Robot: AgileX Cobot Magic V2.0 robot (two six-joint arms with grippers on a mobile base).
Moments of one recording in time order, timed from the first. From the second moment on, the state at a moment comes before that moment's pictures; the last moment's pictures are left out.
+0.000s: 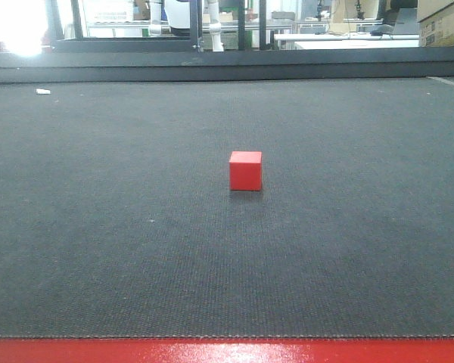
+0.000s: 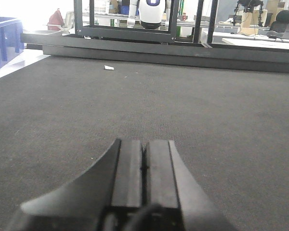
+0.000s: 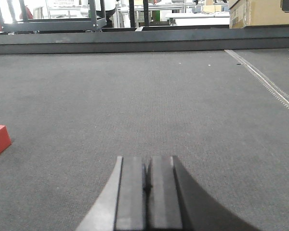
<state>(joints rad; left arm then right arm) -0.04 -0.01 0.03 0.00 0.01 -0.04 0.01 -0.01 0.03 0.08 0.09 0.02</state>
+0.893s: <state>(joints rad) -0.04 -0.01 0.03 0.00 0.01 -0.04 0.01 0.06 -0.22 0.08 0.04 0.02</state>
